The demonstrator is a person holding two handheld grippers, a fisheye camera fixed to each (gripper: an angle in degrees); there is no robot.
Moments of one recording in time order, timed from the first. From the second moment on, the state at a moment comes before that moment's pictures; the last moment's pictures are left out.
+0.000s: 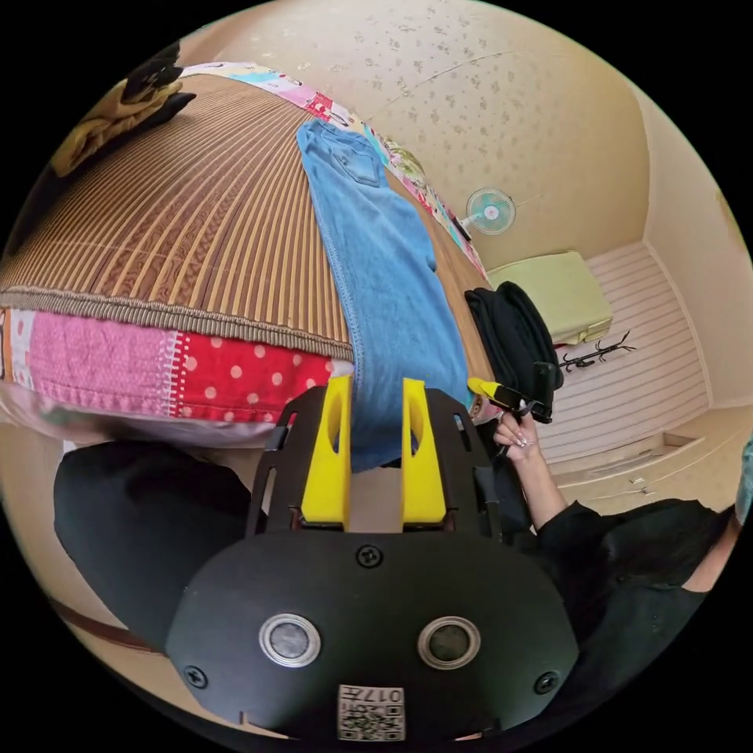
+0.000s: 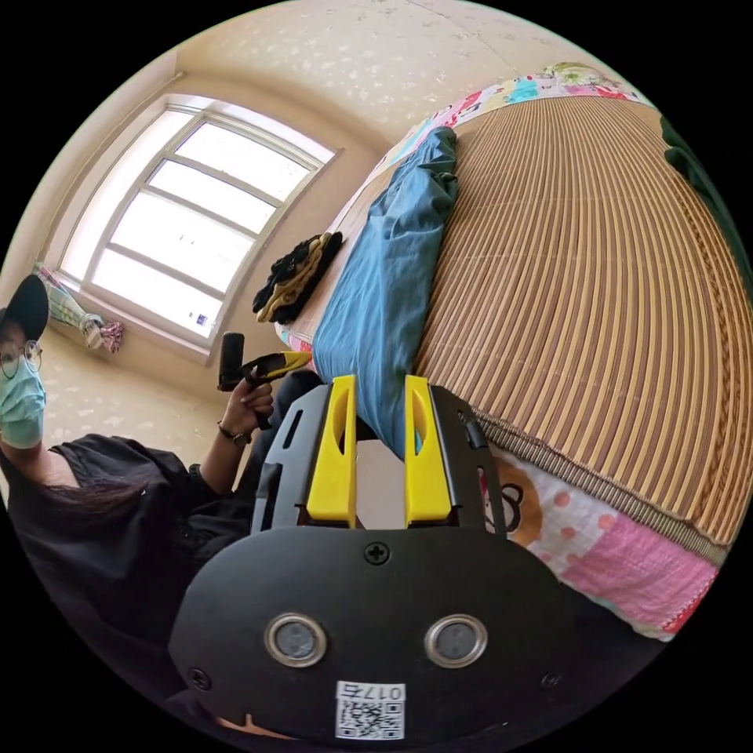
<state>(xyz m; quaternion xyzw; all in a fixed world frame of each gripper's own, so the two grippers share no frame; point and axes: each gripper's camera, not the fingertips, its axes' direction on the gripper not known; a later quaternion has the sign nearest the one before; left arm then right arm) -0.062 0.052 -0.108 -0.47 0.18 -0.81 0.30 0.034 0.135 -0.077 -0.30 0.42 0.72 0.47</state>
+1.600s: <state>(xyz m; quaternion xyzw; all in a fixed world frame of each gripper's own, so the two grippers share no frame) -0.210 -0.046 -0.178 -0.14 0.28 -0.82 0.49 0.074 -0.040 -0.092 -0.05 0.25 0.63 0.74</state>
